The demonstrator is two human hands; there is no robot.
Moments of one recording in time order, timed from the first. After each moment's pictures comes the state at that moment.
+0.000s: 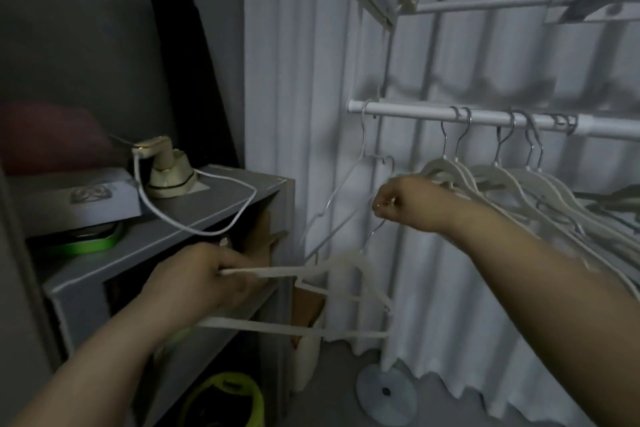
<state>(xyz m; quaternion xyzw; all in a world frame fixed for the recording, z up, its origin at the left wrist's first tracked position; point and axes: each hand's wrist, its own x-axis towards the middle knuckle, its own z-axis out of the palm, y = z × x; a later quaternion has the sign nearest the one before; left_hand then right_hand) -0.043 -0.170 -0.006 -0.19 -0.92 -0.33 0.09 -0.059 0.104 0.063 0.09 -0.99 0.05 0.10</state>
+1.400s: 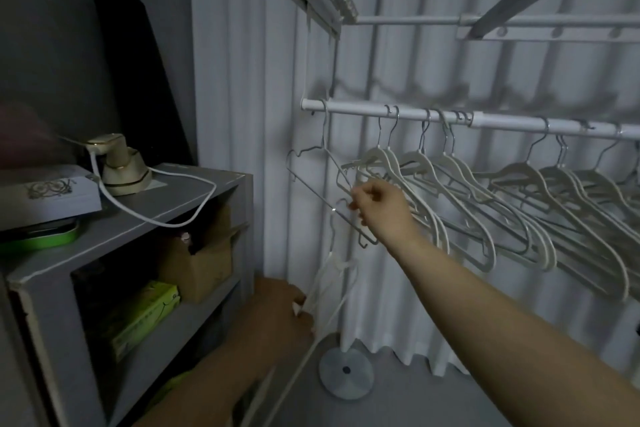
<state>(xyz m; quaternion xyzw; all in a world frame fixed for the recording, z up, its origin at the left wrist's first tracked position) 0.009 -0.088 -0.076 -0.27 -0.88 -0.39 0.02 0.006 0.077 0.023 -0.08 -0.79 0.52 0.31</state>
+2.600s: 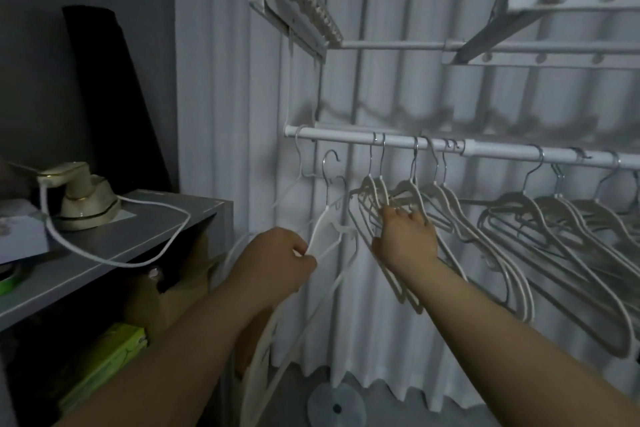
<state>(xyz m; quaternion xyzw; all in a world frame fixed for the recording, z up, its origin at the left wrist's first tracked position) -0.032 -0.039 0.025 -0.29 -0.86 -0.42 0.08 -0.009 0.139 0.034 -0.23 -0.95 0.01 0.22</state>
